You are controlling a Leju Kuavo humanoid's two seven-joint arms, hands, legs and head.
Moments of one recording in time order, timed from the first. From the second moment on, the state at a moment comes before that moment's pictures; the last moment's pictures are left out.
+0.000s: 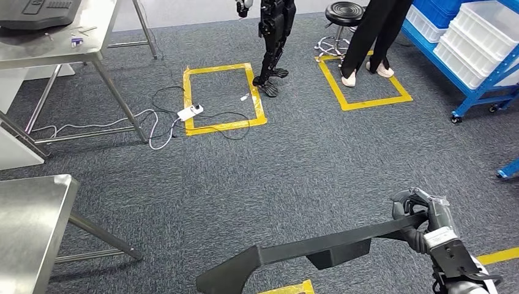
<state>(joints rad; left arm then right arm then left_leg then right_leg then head) -0.05 -0.19 1.24 -0.25 -1.13 0.31 -0.03 0.07 -0.26 -0.41 -1.74 0.27 0.19 -0.54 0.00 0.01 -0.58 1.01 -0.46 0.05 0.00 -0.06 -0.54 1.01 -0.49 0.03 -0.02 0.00</state>
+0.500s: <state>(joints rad) -0.05 -0.20 1.24 -0.25 -1.13 0.31 -0.02 0.08 -0.27 -0.44 -1.76 0.26 0.20 -0.53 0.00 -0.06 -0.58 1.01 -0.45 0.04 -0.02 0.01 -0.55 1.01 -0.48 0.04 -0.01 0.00</state>
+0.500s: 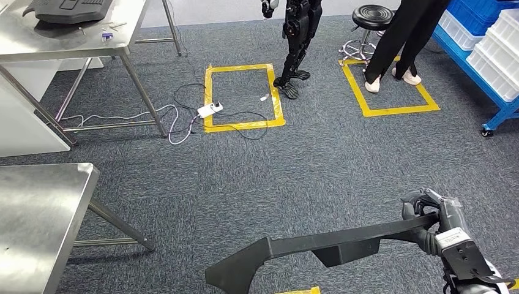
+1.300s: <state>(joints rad) -0.05 -0.20 1.24 -0.25 -1.17 0.30 -0.01 0.11 -0.23 -0.47 -1.80 0.27 0.20 -0.52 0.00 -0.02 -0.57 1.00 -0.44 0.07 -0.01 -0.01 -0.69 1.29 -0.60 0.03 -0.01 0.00</state>
